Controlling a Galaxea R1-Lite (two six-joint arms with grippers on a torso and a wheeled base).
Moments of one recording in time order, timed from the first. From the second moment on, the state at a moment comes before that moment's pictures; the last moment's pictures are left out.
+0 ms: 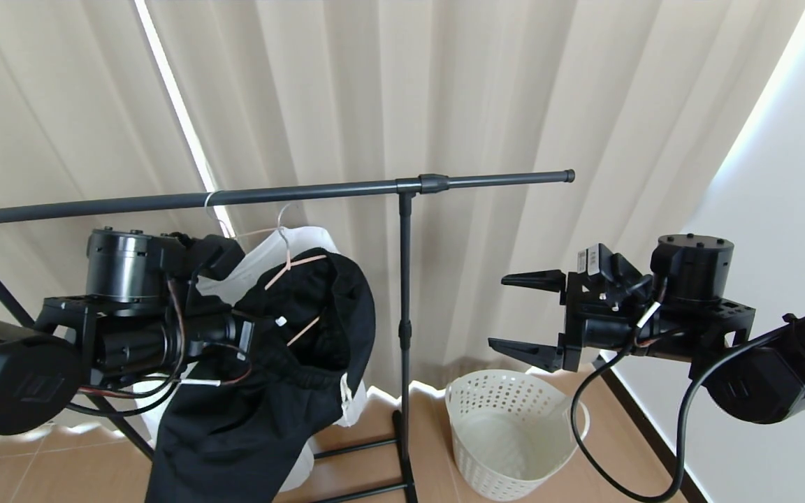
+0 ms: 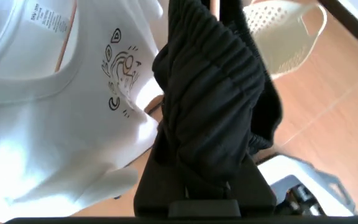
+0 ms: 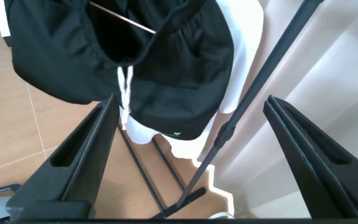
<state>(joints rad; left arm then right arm) -0.25 1.70 -0.76 -0.40 -0.11 0.08 0.27 1.93 -0.75 -0.90 0.86 -0.41</state>
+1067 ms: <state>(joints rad) -0.29 1.87 -0.80 -0.78 -0.11 -0.08 0.27 1.93 -0.75 -0.90 0.86 -0.41</state>
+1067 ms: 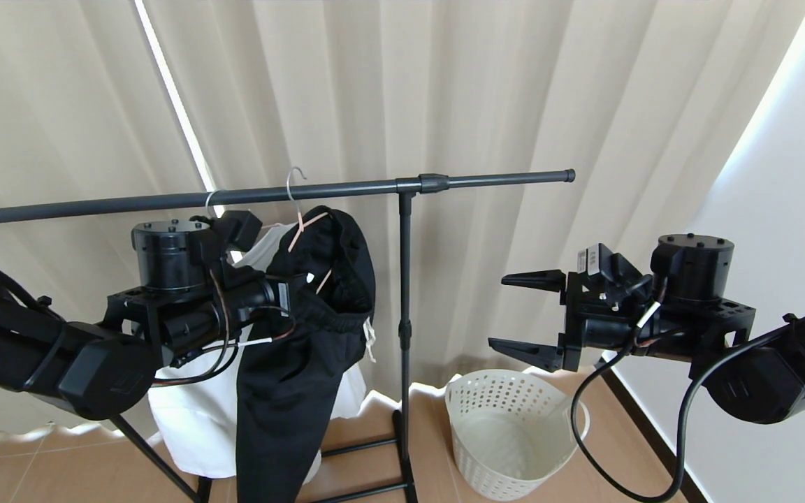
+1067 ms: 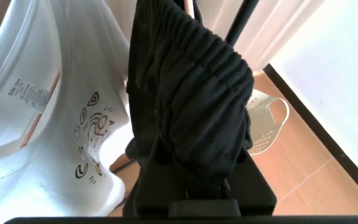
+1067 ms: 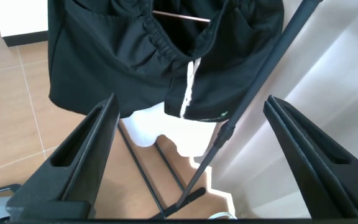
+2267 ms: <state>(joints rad) -0.28 2.00 -0.90 -0.81 -0.10 -0.14 0.27 1.94 -0.75 -0.90 0.86 -0.41</state>
